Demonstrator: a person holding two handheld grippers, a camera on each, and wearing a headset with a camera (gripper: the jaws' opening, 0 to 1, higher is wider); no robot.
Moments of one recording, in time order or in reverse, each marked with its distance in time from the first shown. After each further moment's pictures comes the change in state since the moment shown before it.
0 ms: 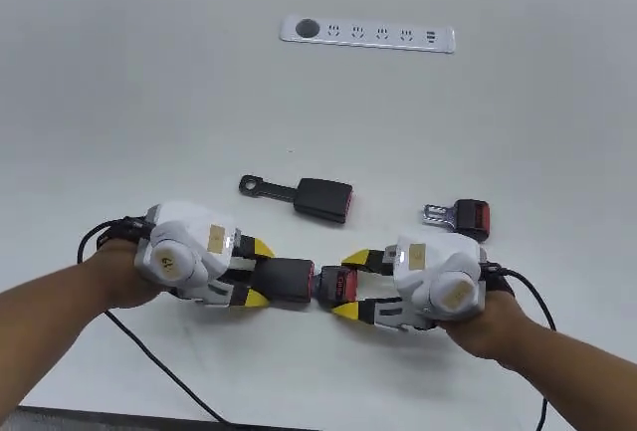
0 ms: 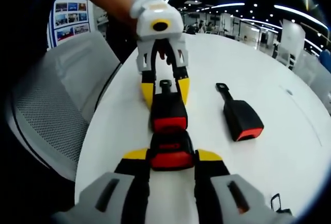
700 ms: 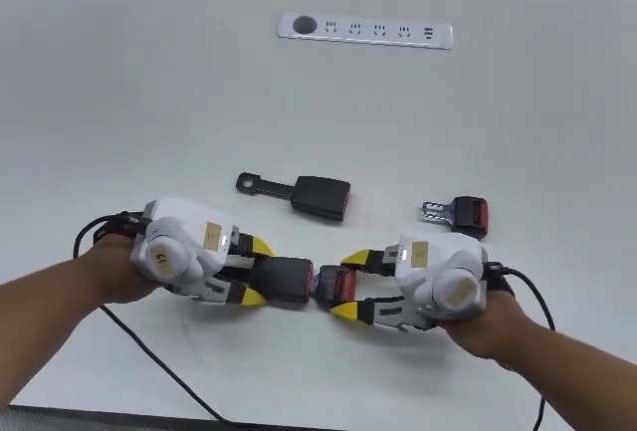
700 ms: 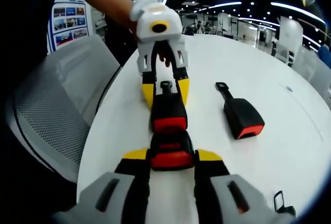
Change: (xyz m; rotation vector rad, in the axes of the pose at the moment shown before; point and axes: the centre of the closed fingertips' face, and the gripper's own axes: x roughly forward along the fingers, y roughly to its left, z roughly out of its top) left arm 0.001 -0.002 0.000 0.015 -0.008 -0.023; right arm -0.001 0.002 0.001 -0.002 -0.007 0.000
